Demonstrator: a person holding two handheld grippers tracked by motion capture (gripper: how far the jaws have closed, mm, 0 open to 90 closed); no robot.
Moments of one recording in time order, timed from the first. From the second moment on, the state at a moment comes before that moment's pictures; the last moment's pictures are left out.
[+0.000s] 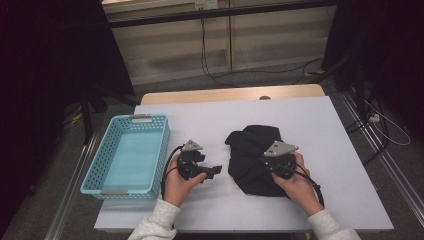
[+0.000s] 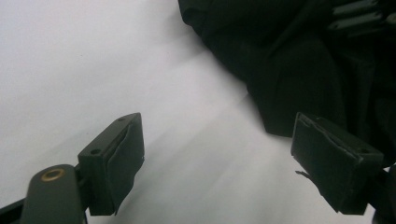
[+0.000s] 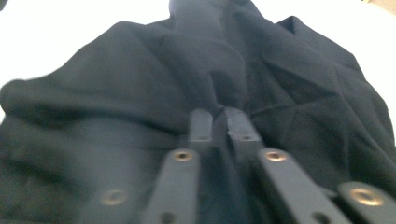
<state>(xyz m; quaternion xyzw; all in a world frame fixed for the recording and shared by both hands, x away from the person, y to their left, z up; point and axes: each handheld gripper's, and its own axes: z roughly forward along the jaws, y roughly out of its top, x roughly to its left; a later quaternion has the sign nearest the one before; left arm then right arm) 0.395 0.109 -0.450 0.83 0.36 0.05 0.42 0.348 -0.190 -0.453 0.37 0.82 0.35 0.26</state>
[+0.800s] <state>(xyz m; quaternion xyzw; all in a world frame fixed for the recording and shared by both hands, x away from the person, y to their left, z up) 0.395 0.054 -0.463 0.86 0.31 0.02 0.41 0.318 -0.303 -0.453 0.50 0.74 0.36 0.28</state>
